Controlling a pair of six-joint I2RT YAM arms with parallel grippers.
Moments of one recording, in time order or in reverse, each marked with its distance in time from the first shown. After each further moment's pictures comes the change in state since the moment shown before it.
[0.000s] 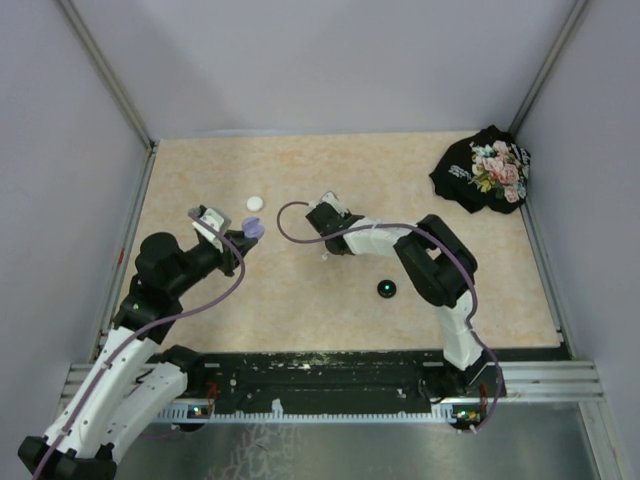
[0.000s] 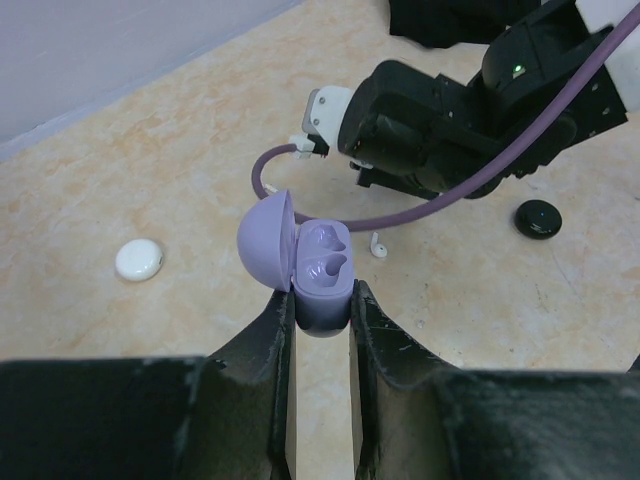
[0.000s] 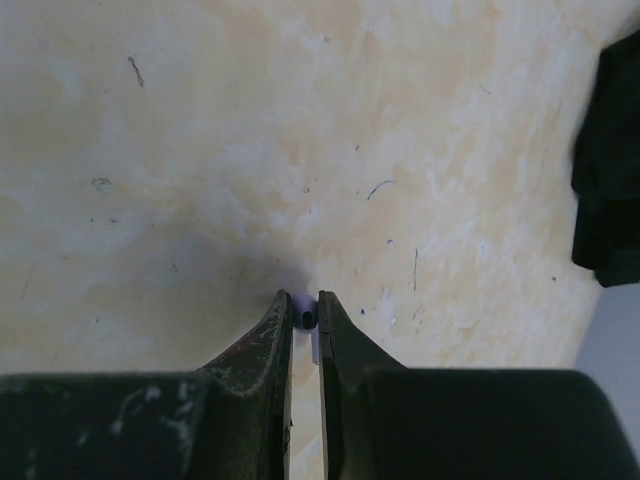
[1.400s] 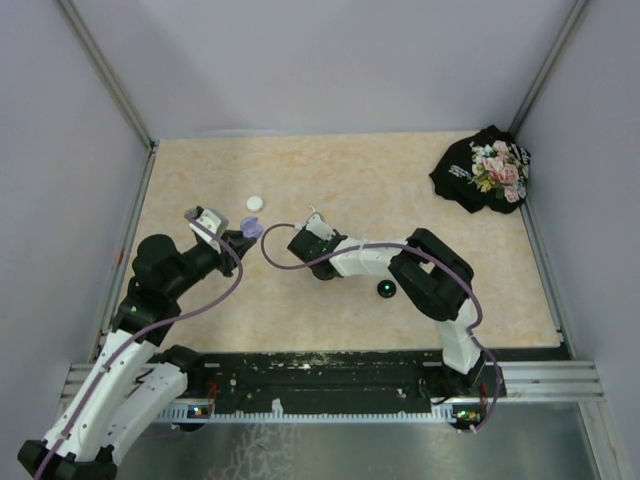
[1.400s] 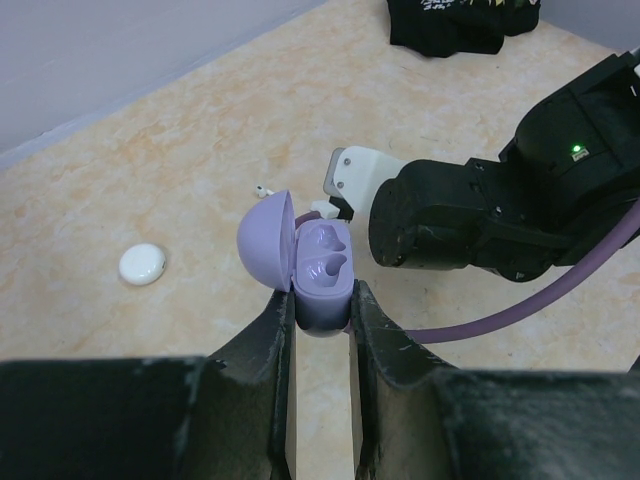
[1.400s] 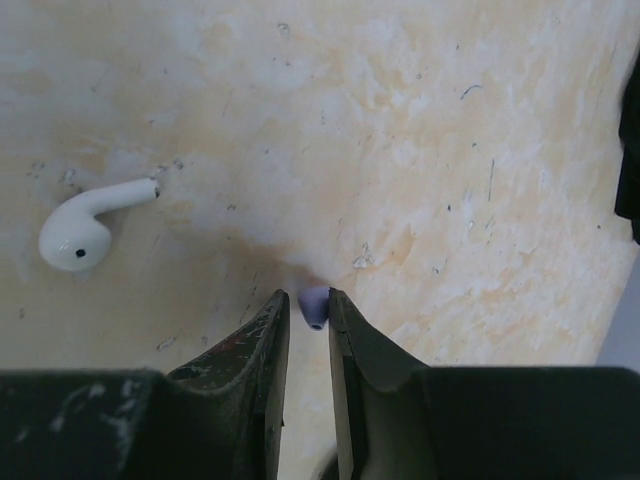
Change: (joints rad) left arm 0.002 -0.021 0.000 0.000 -0.001 -0.011; right arm 0.190 -0.017 -0.037 -0.132 0.109 0.218
